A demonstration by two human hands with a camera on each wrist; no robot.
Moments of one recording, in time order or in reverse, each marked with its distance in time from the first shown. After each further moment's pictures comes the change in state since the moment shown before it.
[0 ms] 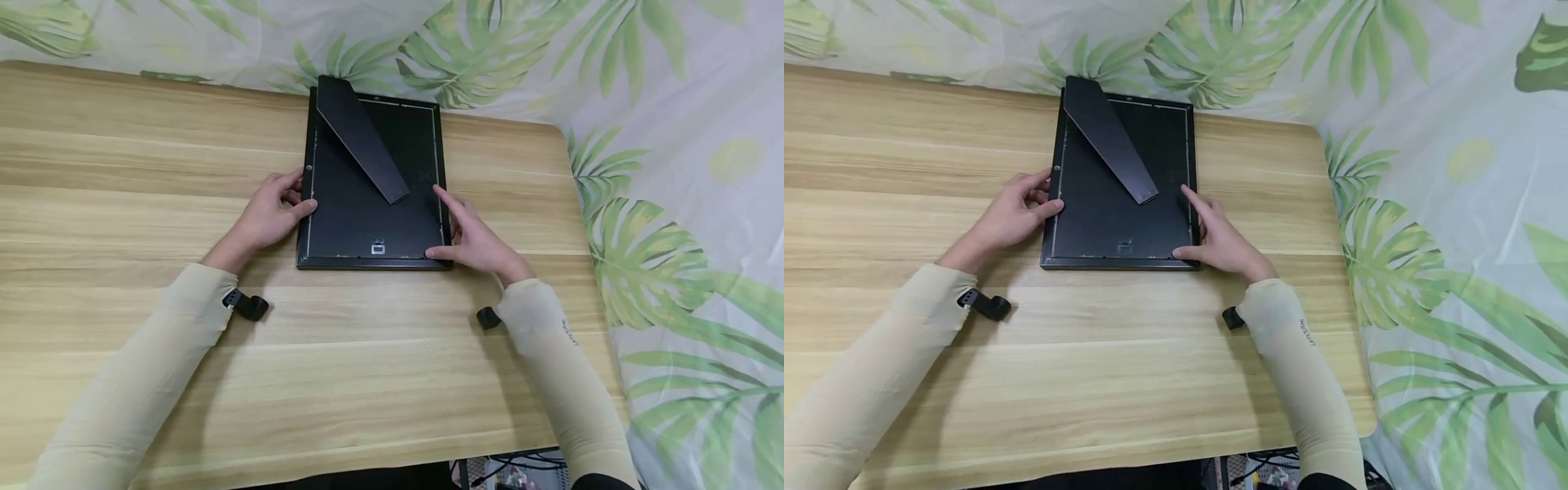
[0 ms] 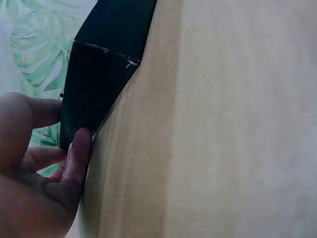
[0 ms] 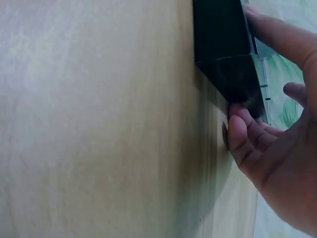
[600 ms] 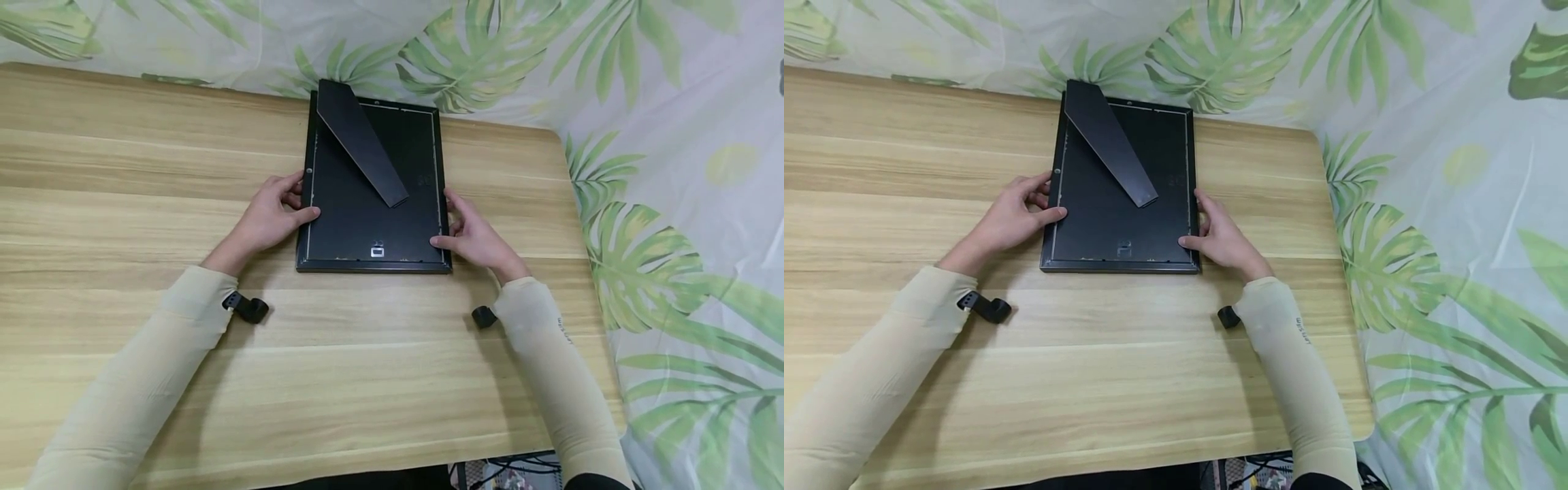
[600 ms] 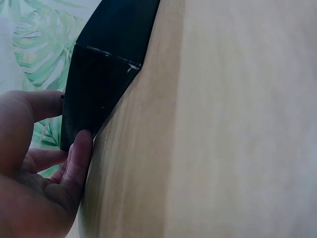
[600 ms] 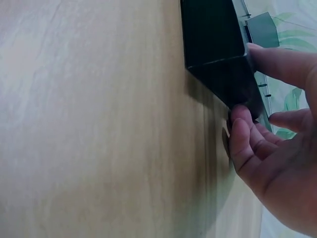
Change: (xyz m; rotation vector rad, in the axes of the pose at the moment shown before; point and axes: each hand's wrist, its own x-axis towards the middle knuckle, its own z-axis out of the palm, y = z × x) left_hand 0.001 -0.001 -0.001 0.002 -0.004 -0.020; right_hand 0.007 -0.002 -0.002 0.100 0.066 0.131
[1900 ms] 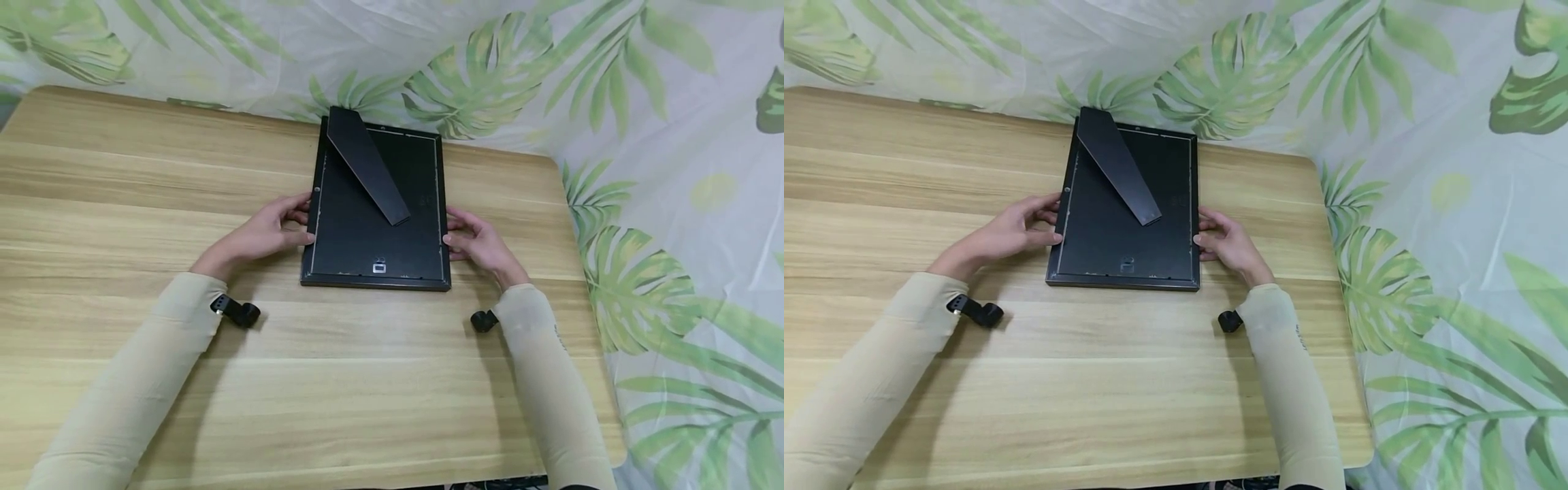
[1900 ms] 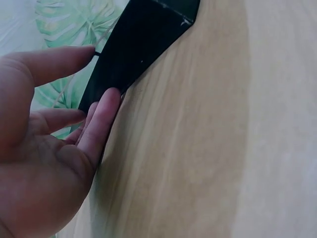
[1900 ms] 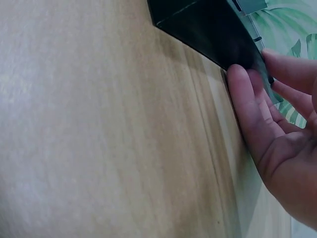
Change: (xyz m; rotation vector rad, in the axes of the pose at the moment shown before) left_hand -0.006 -0.010 -0.023 -0.123 -0.216 0.101; right_hand 0.014 0.016 -0.010 0.406 0.034 0.110
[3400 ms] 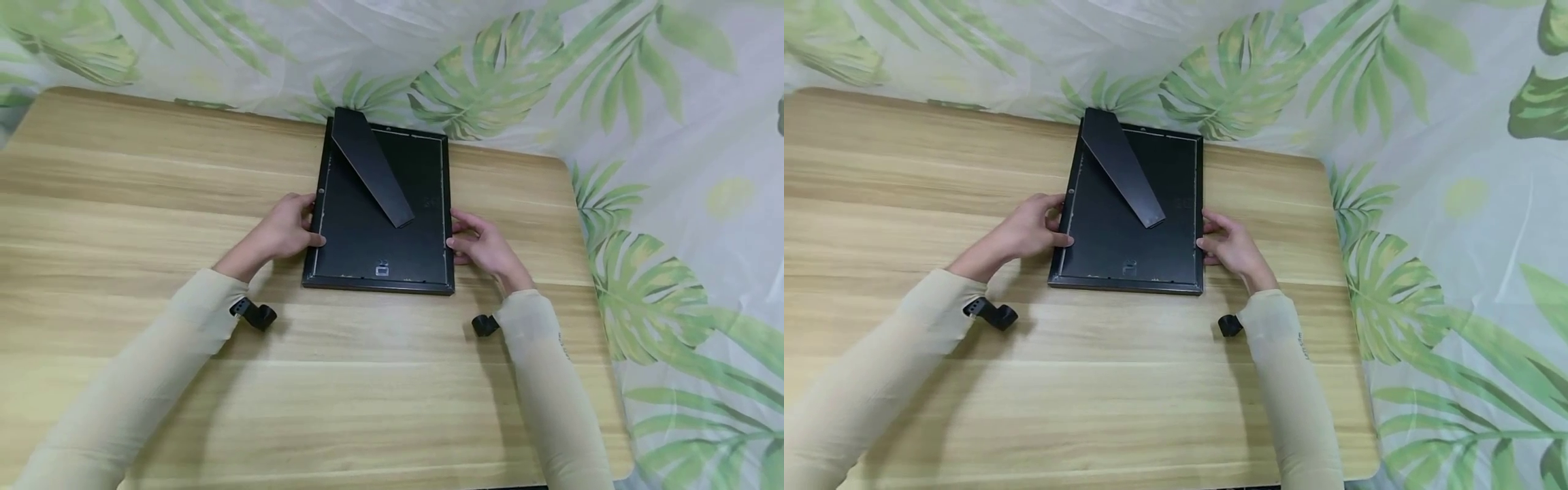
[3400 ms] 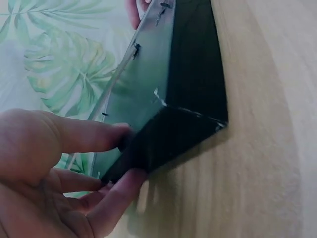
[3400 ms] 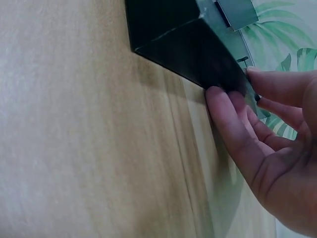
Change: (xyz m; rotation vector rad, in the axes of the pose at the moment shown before) left_hand 0.006 0.042 0.019 0.254 0.091 -0.233; right_hand -0.007 -0.014 0.006 -0.080 0.016 0.054
